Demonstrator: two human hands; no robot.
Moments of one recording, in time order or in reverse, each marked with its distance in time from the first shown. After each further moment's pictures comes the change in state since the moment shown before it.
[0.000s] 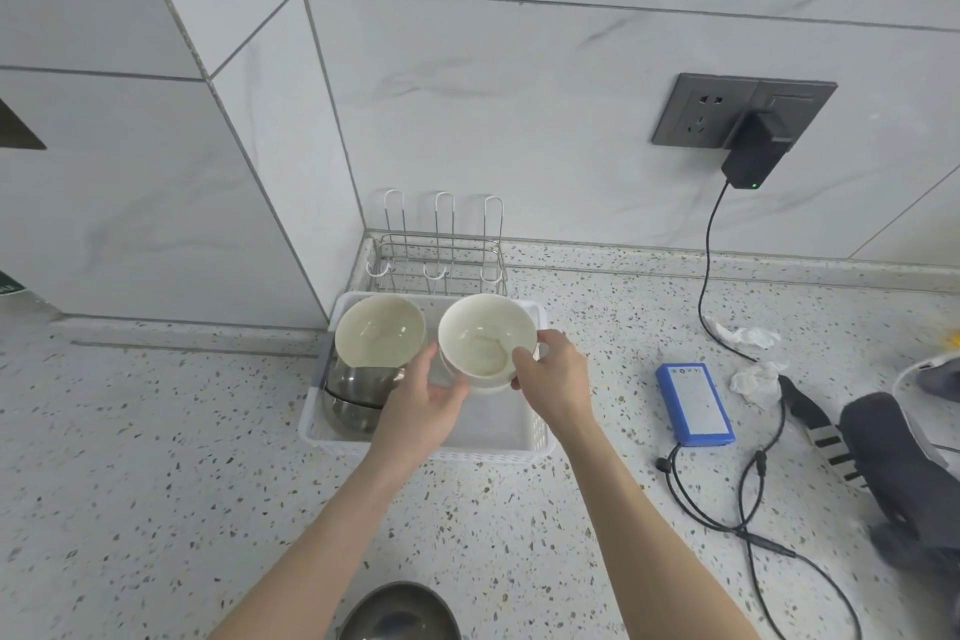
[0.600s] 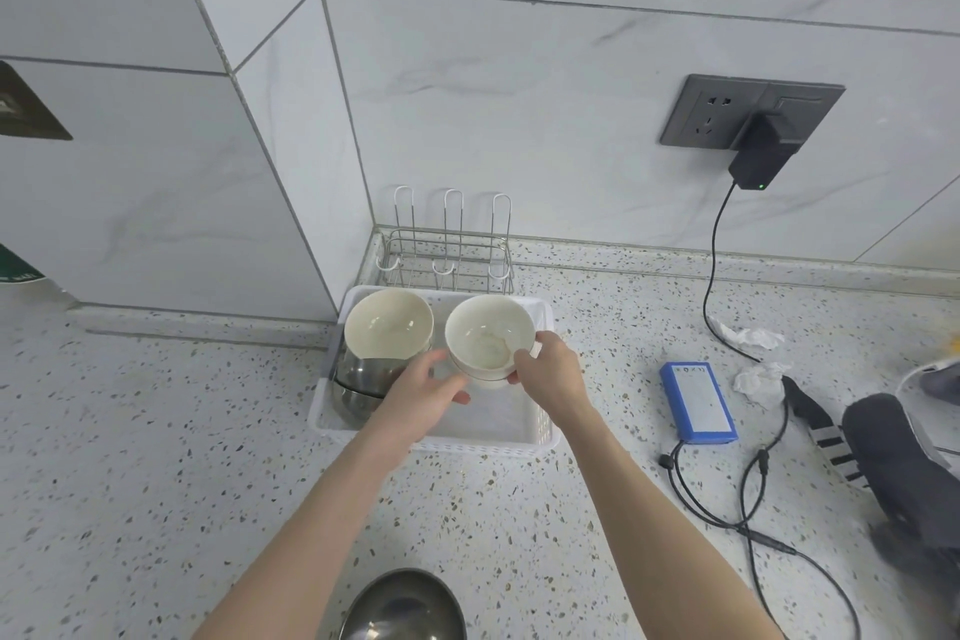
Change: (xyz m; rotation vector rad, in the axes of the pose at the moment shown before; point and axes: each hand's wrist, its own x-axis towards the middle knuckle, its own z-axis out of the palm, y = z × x) left_hand -0.004 0.011 -0.017 -0.123 -0.131 -0.156; right_hand 0.012 0.006 0.010 -0.108 -0.133 0.059
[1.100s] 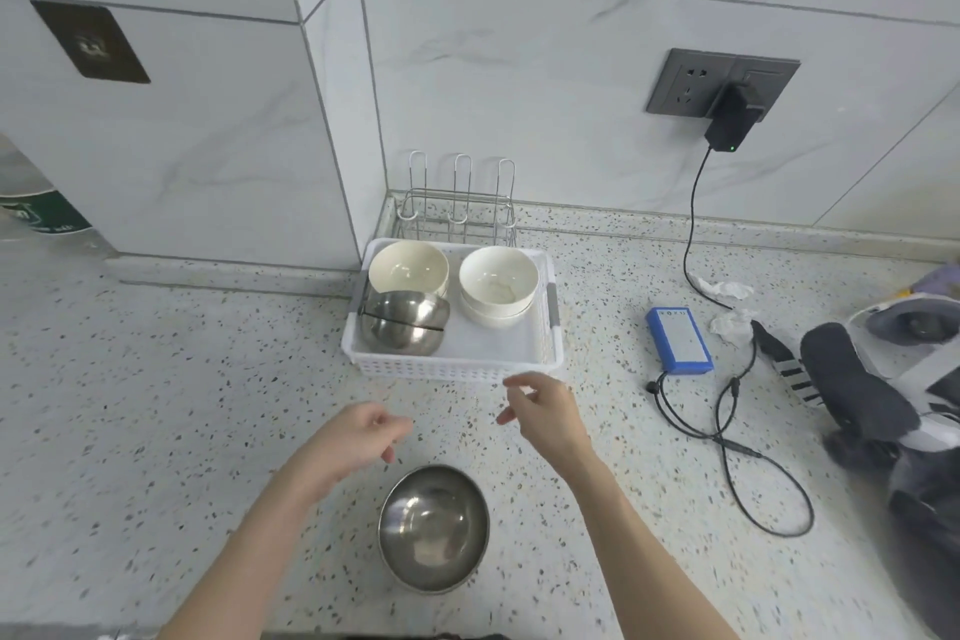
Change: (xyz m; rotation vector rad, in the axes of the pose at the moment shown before) left_hand -0.089 -0.098 -0.057 0.391 -0.102 -0.073; right_hand -0.133 0.051 0.032 0.145 -0.068 -0.034
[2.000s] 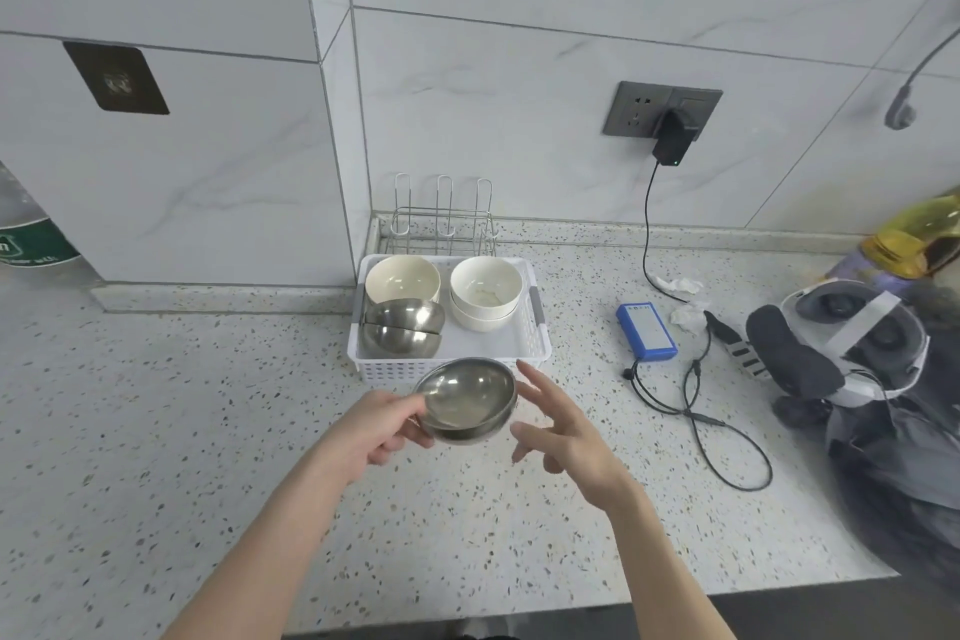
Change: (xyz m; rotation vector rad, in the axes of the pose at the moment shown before) left_hand -0.004 0.010 -0.011 -0.402 -0.155 -0.002; right_hand -0.077 -0.005 -0.017 0.294 -0.196 -0.151
